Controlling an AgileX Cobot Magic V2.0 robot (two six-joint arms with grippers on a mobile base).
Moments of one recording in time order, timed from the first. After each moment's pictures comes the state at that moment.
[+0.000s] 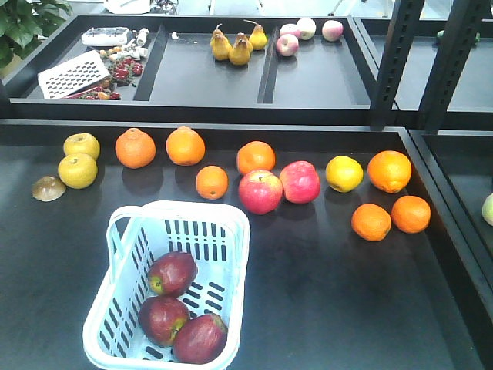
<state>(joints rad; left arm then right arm) -0.05 -0.01 0.02 0.13 0.07 -0.23 0.23 0.79 -1.00 -0.21 1.12 0.26</state>
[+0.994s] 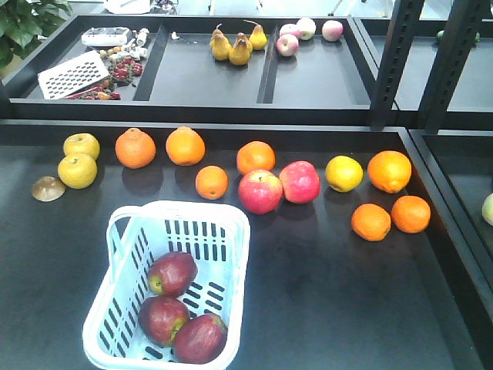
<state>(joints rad) -0.05 -0.01 0.02 0.13 0.07 -0.23 0.23 0.21 -0.24 -0.21 0.42 0.25</state>
